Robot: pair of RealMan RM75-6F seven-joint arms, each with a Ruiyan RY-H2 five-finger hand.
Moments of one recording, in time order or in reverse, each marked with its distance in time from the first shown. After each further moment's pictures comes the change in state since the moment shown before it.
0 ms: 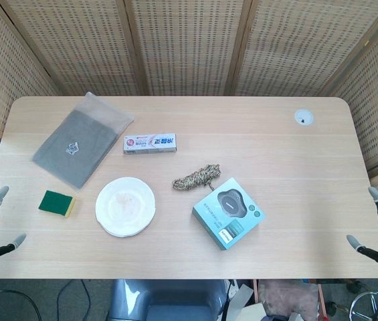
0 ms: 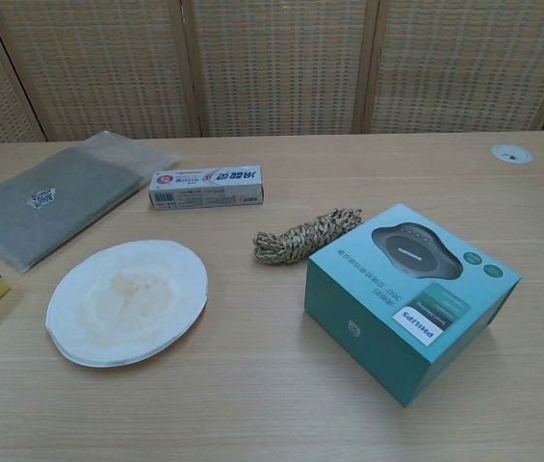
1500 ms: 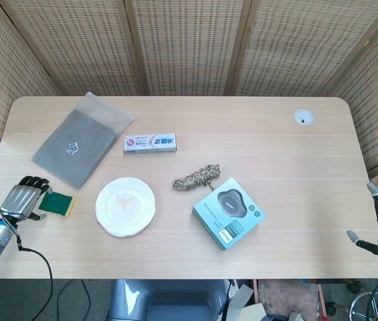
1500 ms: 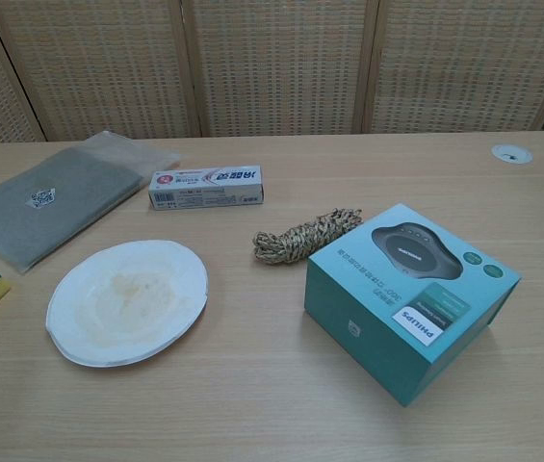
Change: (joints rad) left arm -0.399 -0.404 0.060 0.996 0.008 -0.634 -0.413; right arm 0.033 -0.024 0.031 0.010 0.100 -0.087 -0.072
